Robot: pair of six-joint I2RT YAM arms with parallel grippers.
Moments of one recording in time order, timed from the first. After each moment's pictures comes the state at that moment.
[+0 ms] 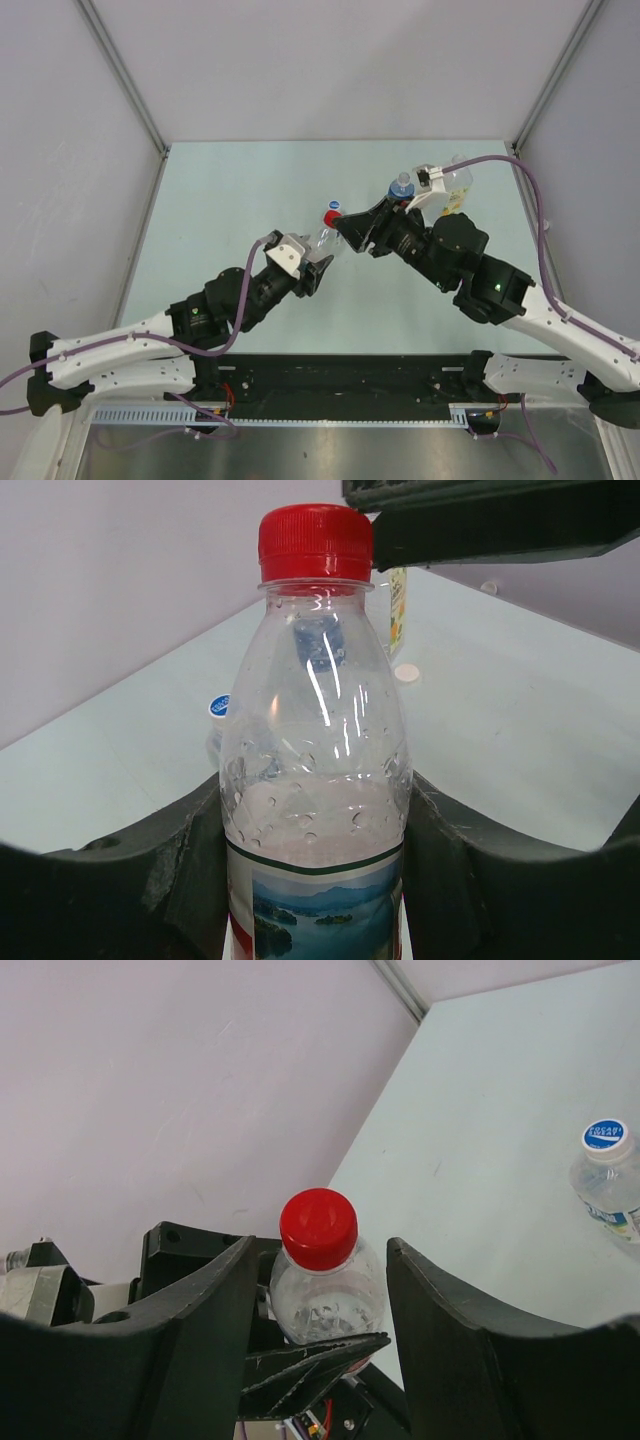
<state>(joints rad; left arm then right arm) -1.25 0.82 0.80 0.04 -0.52 0.12 1.05 0.98 1.17 -0.19 0.28 0.75</state>
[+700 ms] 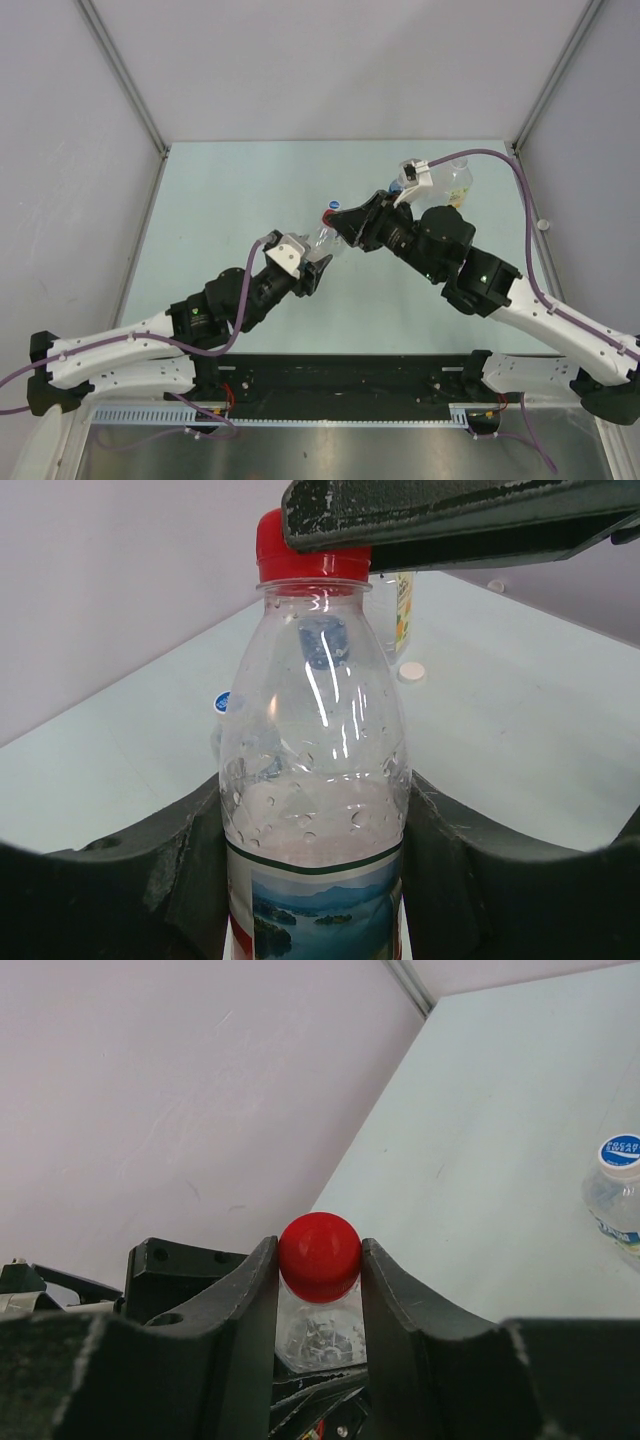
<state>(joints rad) -1.25 0.82 0.80 0.04 -0.53 0.12 1.01 1.05 1.19 -0.15 0.22 0.72</state>
